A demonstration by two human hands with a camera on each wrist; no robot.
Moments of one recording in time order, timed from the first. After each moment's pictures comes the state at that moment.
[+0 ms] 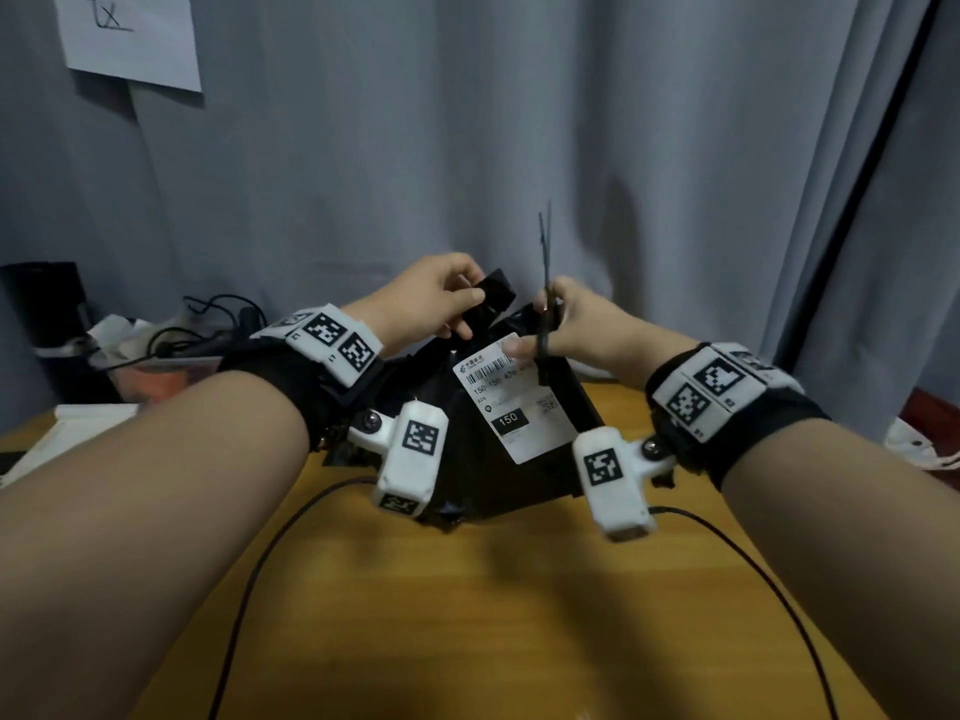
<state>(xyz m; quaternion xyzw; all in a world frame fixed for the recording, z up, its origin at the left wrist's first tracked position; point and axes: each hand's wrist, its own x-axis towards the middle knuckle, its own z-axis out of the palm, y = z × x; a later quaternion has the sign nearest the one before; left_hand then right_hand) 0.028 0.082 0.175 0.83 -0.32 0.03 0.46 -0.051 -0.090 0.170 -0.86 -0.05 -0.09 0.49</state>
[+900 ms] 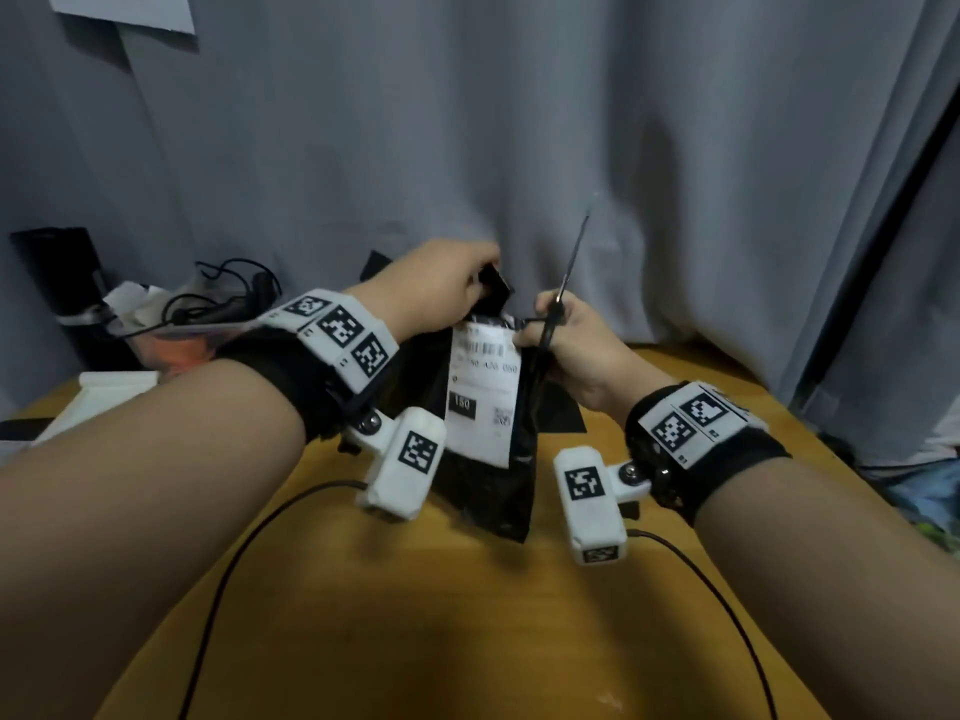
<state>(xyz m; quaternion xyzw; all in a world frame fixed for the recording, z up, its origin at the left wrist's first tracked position) 0.031 0.086 0.162 0.91 -0.35 0.17 0.12 -0.008 -0.069 0.099 -0.67 -0.02 -0.08 0.74</state>
